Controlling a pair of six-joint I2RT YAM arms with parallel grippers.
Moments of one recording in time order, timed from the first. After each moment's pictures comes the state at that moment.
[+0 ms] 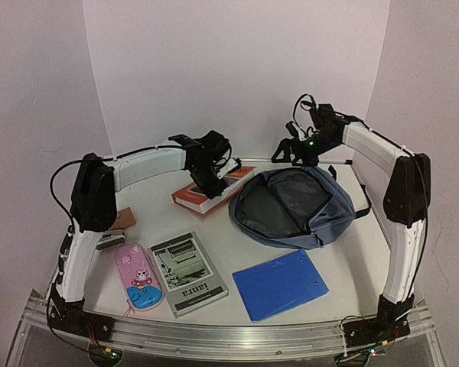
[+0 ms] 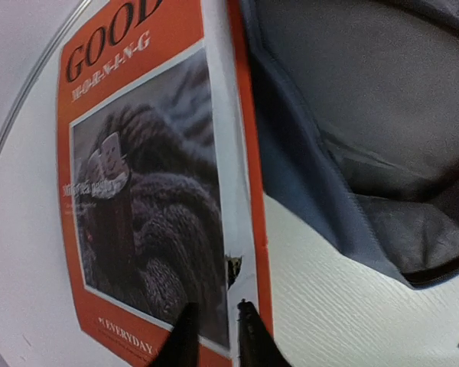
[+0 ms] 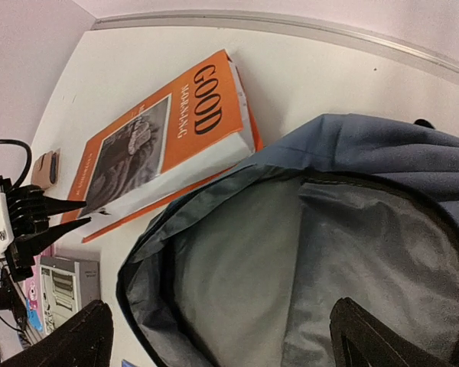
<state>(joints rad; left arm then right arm) -0.76 2.27 2.08 -0.86 -0.12 0.21 0.30 2.10 2.00 -0.83 -0.46 0.10</state>
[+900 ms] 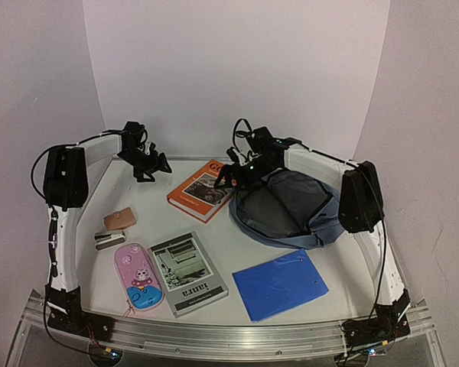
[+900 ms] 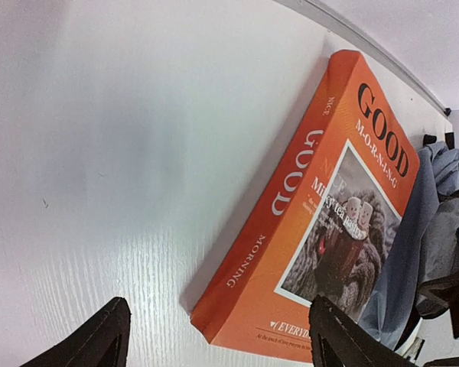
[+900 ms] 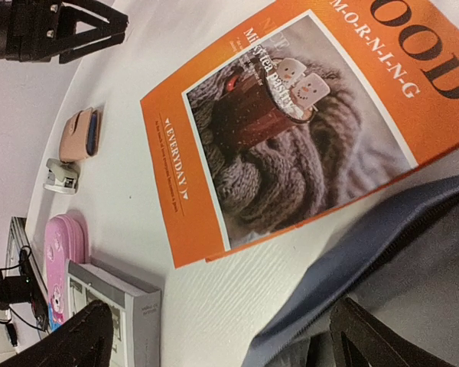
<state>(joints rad) -0.20 2.28 1.99 -0.73 0.40 -0.40 0.60 2.40 2.20 -0.72 -0.47 0.28</state>
